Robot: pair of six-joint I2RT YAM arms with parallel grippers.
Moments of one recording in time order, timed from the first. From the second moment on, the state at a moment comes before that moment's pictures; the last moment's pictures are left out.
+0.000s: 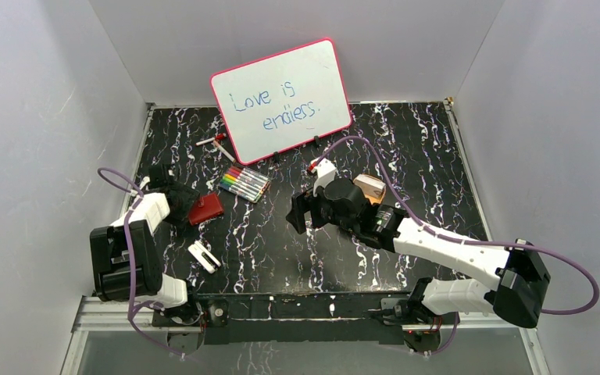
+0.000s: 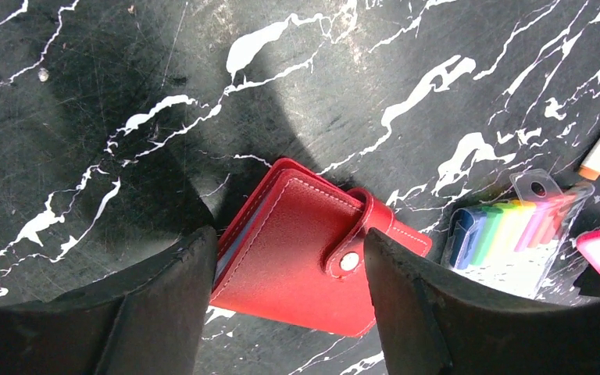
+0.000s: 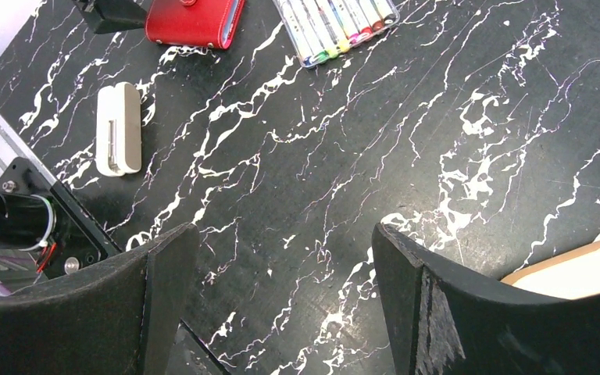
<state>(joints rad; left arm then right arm) 0.18 1.45 0.74 -0.38 -0.06 -0.94 1.03 1.19 0.87 -0.15 0.12 0.38</state>
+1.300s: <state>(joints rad) 0.18 1.34 0.66 -0.42 -0.03 -0.93 0.98 2.06 1.39 0.16 -0.13 0.60</state>
